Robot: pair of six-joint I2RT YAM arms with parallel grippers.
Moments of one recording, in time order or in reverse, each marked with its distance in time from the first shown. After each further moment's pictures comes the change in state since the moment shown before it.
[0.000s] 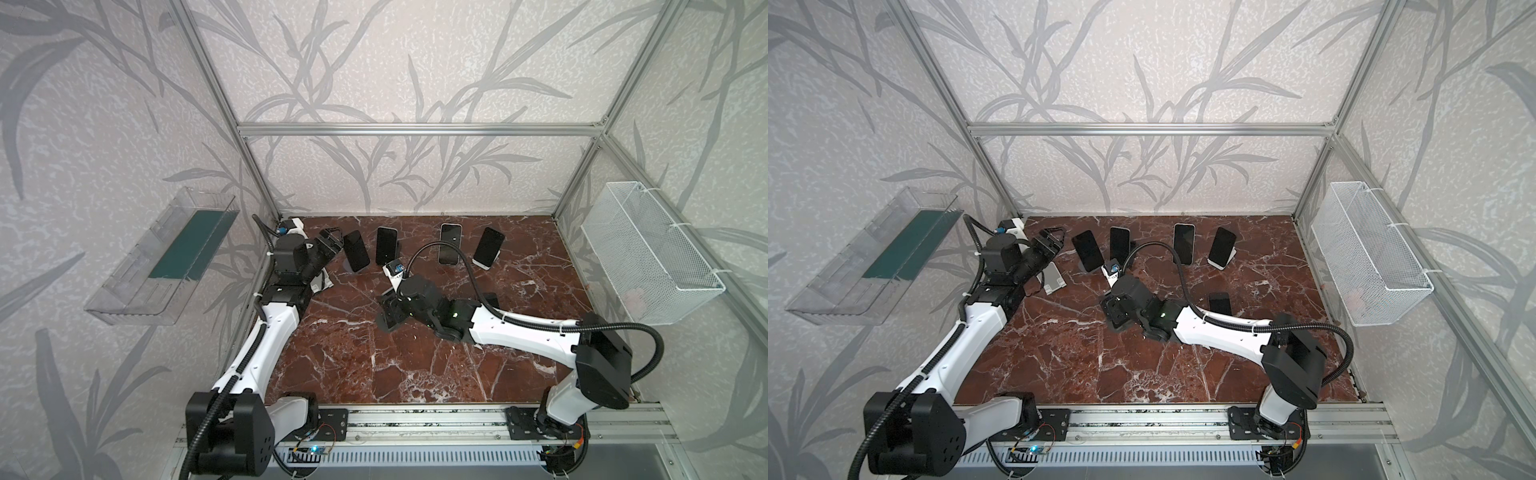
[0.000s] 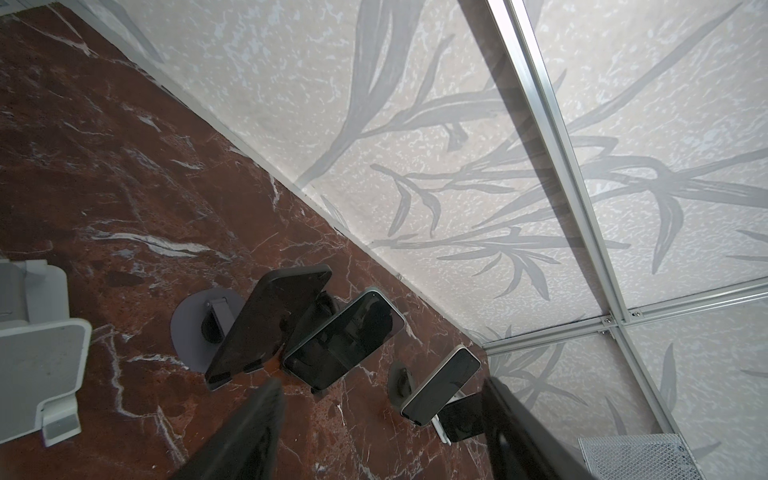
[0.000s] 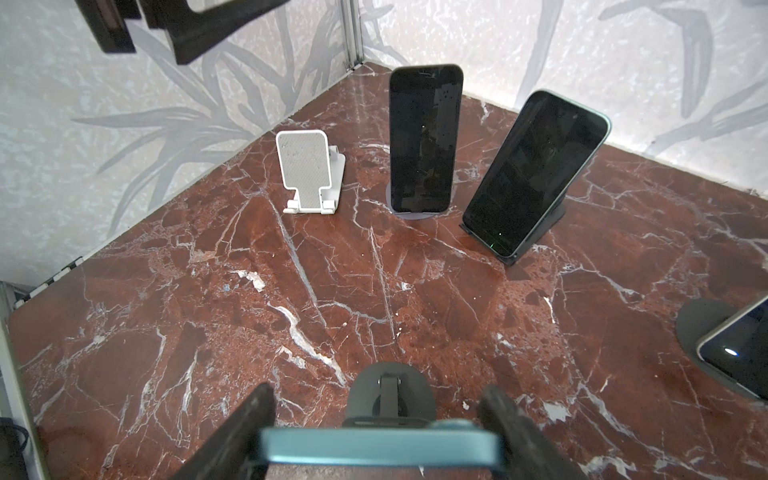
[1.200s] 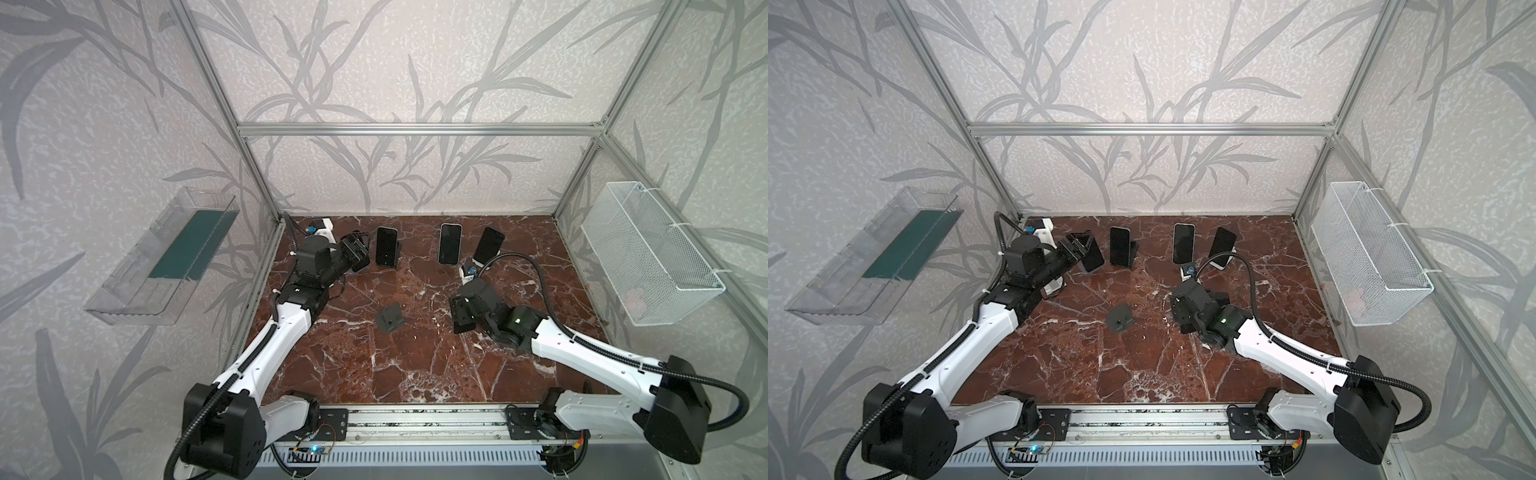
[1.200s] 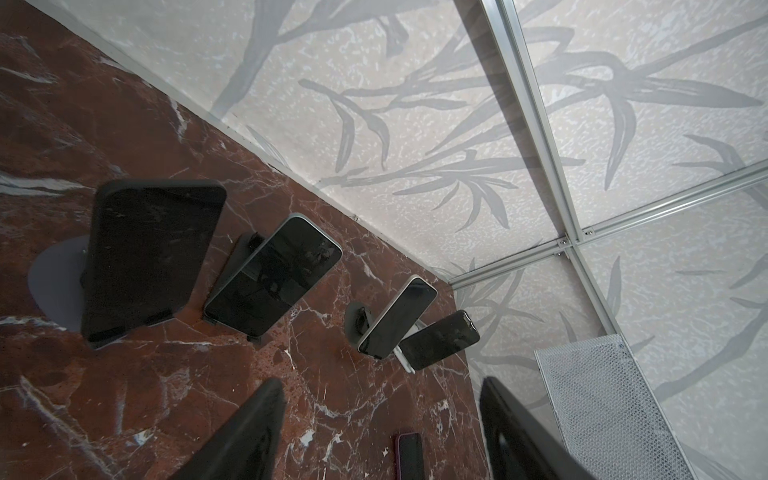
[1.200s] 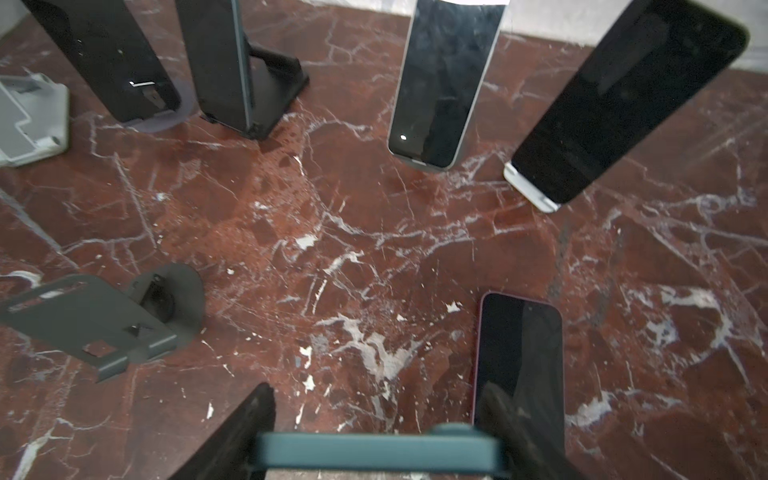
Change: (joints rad) left arm -0.207 0.009 0.000 0.011 0.007 0.003; right arm -0.259 -0.400 -0.328 -0.381 0.147 0.187
